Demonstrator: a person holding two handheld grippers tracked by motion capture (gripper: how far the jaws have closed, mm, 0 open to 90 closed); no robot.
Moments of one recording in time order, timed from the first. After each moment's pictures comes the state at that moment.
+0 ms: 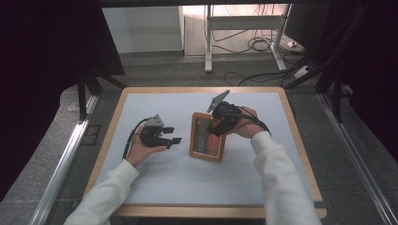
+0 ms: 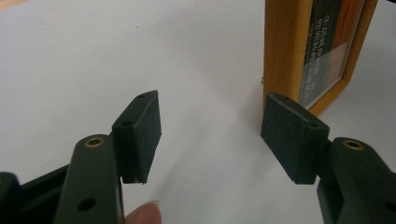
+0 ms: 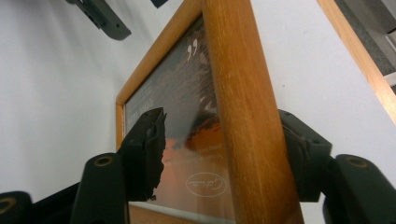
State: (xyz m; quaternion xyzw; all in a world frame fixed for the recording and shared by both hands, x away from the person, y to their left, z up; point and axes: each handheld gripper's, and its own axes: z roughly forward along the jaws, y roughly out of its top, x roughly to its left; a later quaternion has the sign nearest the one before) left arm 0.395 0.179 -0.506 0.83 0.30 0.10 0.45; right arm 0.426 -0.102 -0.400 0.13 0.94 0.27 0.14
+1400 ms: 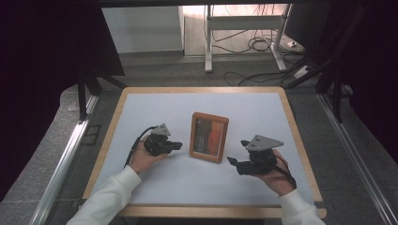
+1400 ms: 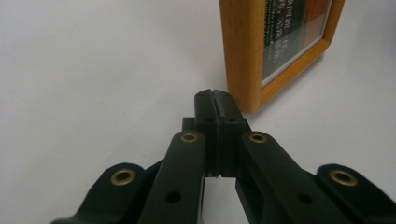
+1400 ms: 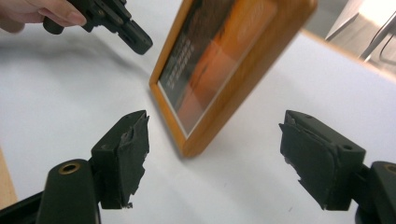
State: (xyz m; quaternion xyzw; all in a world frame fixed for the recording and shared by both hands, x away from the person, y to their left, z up) left arm 0.375 0.160 -0.519 0.85 0.31 0.06 0.42; right arm 0.305 -0.200 -0.446 0.27 0.84 0.43 0.19
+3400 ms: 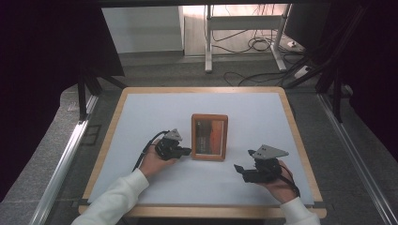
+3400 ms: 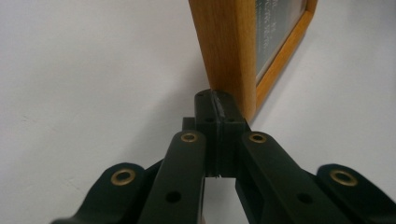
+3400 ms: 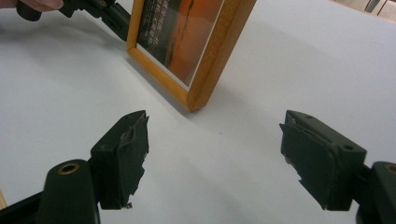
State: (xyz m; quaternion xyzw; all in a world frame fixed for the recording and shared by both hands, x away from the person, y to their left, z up) left arm 0.372 0.125 -0.532 0.87 0.29 0.04 0.40; right arm 0.297 -0.221 -0.479 0.31 0.84 0.41 0.19
